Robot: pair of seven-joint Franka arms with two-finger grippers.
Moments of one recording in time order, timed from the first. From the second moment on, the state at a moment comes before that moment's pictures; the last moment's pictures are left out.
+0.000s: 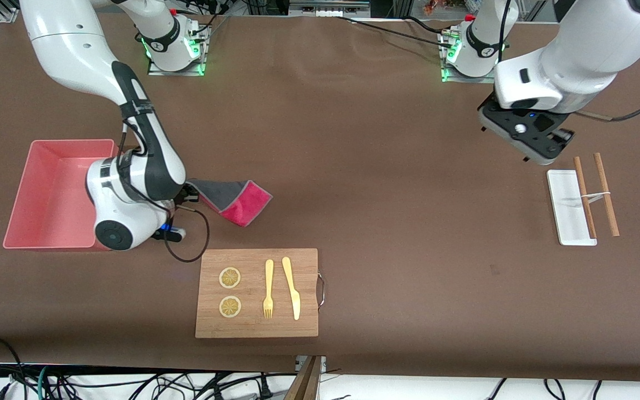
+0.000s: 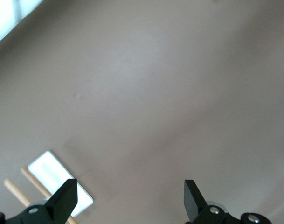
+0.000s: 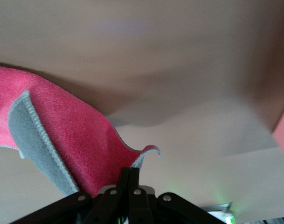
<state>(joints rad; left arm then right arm) -0.18 0.06 -0.12 -1.53 0.08 1.58 0.26 0.20 0.70 -0.02 -1.45 0.10 1.54 0.32</state>
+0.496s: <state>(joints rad) -0.01 -0.04 -0.10 -1.73 0.04 1.75 0.11 0.17 0.70 -0.12 -1.45 -0.02 1.54 0.10</state>
